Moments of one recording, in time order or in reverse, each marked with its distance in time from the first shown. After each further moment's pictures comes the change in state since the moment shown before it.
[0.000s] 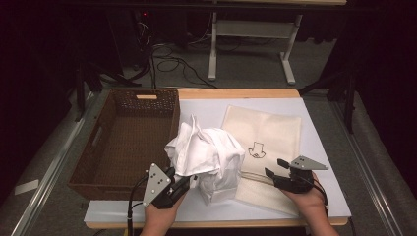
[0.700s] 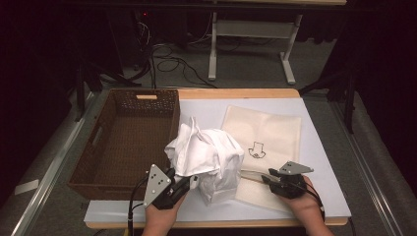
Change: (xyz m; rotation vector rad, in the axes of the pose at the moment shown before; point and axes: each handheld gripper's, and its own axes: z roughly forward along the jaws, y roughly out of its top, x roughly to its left) left arm 0.000 -0.003 0.000 0.007 0.014 -0.015; right arm 0.013 -0.010 0.014 0.139 0.006 -0.117
